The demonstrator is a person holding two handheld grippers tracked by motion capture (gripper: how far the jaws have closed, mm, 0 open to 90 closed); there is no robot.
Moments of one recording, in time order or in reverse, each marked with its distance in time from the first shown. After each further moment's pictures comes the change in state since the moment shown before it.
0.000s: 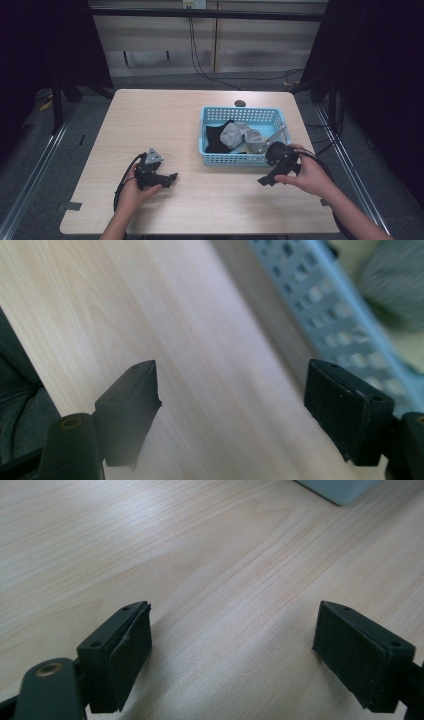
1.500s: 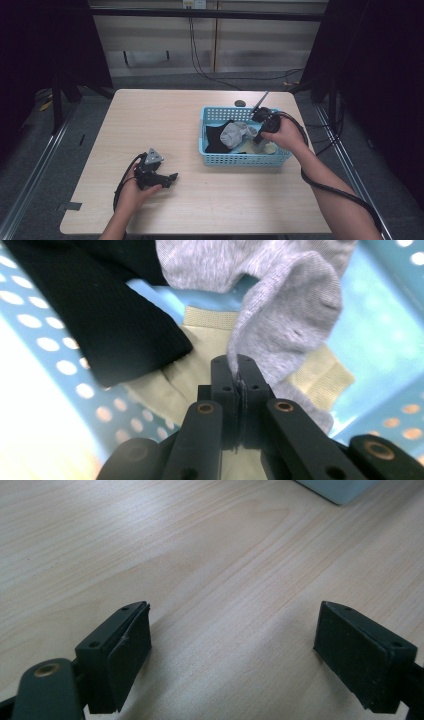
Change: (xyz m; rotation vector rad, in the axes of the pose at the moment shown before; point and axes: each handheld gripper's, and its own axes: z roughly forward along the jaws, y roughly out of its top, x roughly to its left) left arm 0.000 0.000 0.000 0.001 -0.005 0.000; right arm -0.101 0.077 0.030 0.104 -0.016 0.140
